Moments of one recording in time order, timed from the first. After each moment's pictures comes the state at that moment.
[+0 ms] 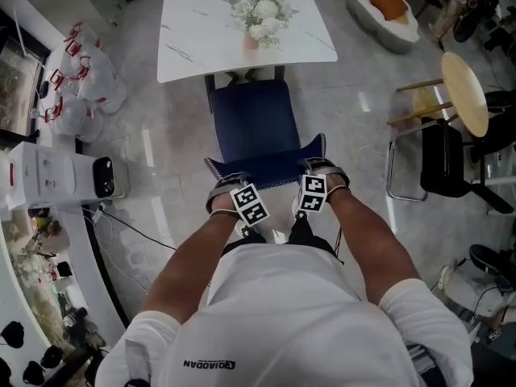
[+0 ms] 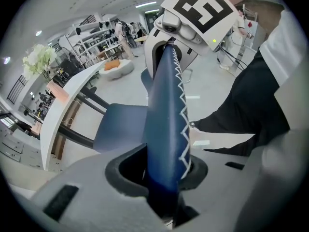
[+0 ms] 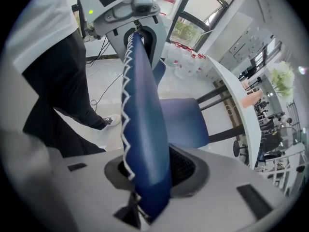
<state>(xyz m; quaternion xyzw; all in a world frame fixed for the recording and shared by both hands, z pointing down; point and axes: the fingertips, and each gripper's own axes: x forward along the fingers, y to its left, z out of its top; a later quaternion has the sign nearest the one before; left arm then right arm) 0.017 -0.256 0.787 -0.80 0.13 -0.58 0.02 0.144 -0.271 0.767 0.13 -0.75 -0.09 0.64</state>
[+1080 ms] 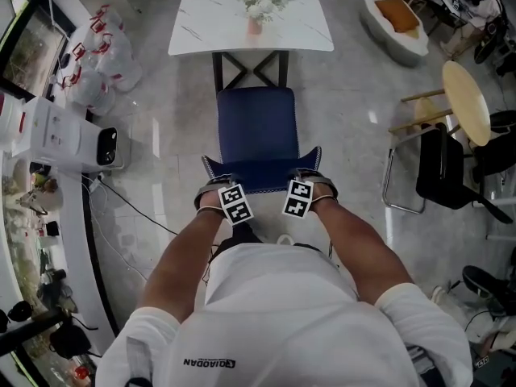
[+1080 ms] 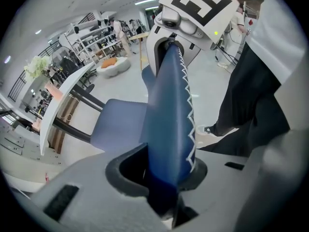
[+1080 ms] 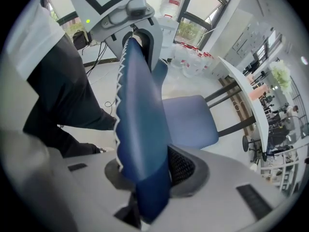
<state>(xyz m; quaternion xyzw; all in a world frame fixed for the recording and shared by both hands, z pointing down) 0.033 -0.124 0.798 -0.79 0.13 -0.60 0.00 0.162 -0.135 0.774 0.12 -0.77 -0.05 0.63</state>
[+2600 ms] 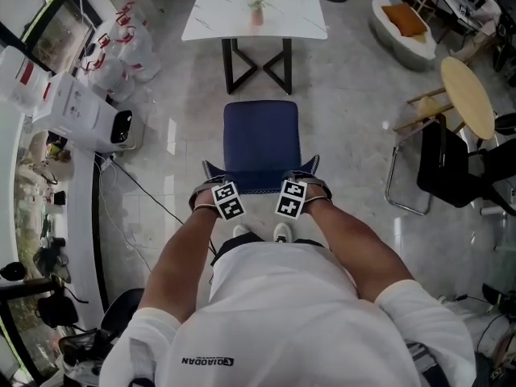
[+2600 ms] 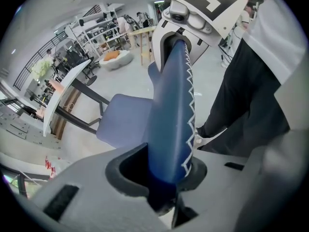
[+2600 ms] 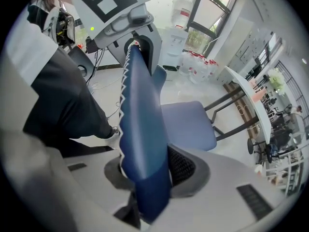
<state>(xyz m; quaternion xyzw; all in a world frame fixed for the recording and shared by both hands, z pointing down) 0.055 0.026 0.784 -0.77 0.16 -0.62 -0.04 0.184 0.009 0.758 0.10 -0.80 -0.06 0.60</state>
